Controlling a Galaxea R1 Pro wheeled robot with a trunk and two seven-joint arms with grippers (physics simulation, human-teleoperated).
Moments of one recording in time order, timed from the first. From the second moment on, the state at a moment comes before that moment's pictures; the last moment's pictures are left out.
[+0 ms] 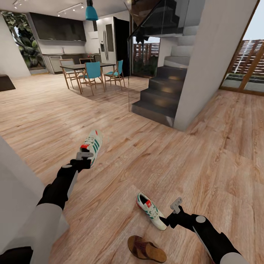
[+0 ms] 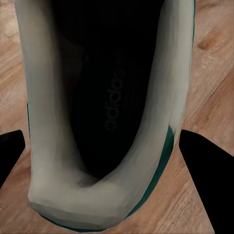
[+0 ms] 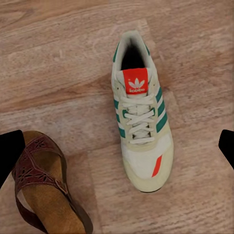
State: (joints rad) left arm -0.80 0.03 0.10 -0.92 -0.14 0.45 -0.08; right arm -0.49 -0.14 0.09 -0.66 0.24 0.03 0.58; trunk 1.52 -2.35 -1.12
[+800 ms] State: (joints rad) left arm -0.79 0.04 0.07 -0.96 -0.15 0.48 -0.14; right arm -0.49 -0.13 0.10 -0.64 0.43 0.03 0.70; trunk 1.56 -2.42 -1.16
